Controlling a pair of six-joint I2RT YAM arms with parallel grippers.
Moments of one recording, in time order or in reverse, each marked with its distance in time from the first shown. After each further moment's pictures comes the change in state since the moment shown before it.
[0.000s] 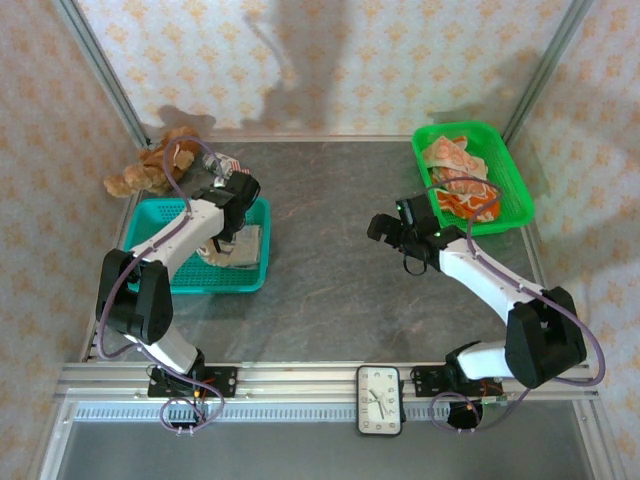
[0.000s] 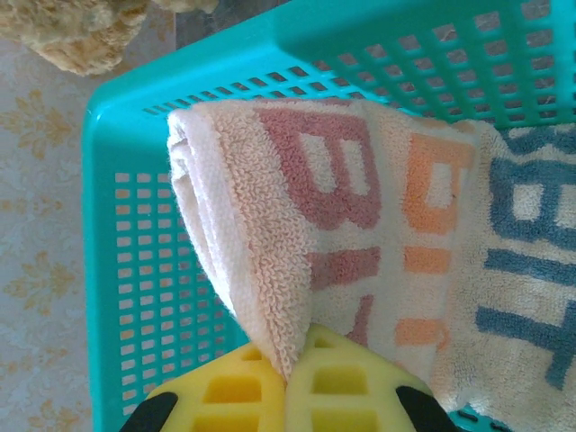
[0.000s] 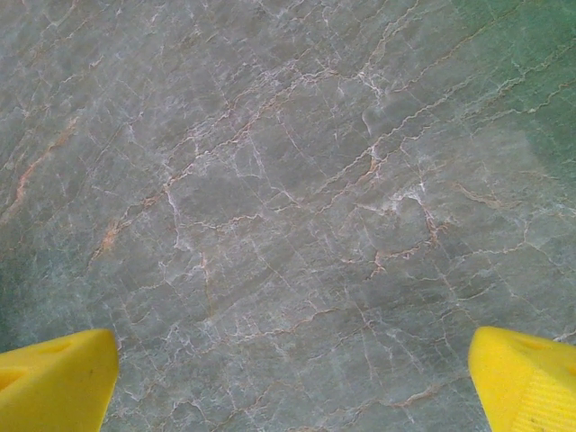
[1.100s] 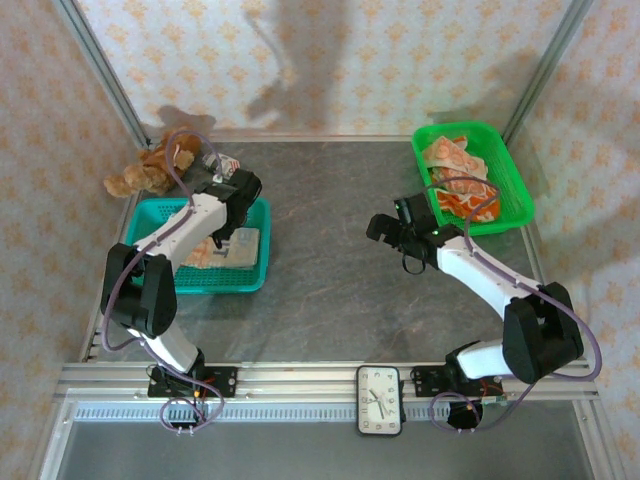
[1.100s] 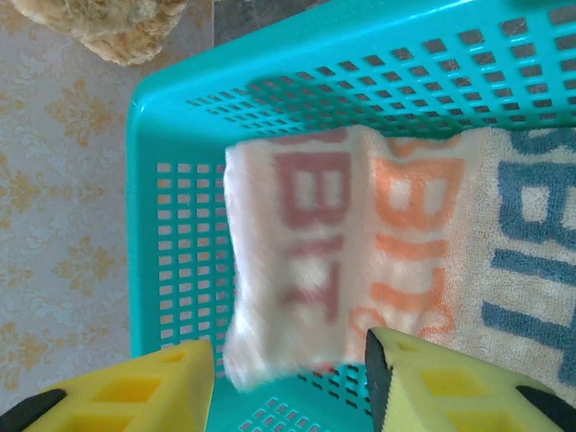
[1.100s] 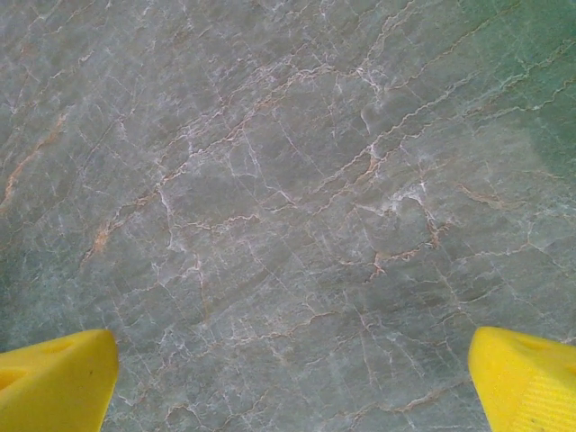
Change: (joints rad) left arm 0.000 0.045 0.061 -0.096 -0.060 -0.045; right arm 0.000 0.026 0.012 -0.001 0.001 0.000
